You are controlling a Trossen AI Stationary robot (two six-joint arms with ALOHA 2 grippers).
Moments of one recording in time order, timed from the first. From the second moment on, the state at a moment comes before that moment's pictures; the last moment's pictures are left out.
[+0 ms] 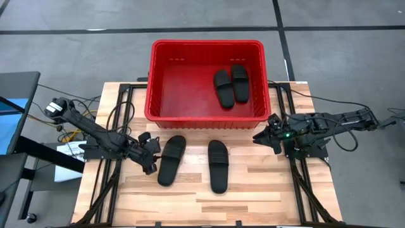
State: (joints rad) left arm -0.46 1.09 0.59 -0.60 -0.34 -0.70; right arm 0.18 0.52 0.54 -0.43 0.03 0.73
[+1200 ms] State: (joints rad) left arm -0.51 1.31 0.59 -0.51 -0.42 -0.81; right arm 0.18 0.52 0.54 -0.42 0.03 0.73
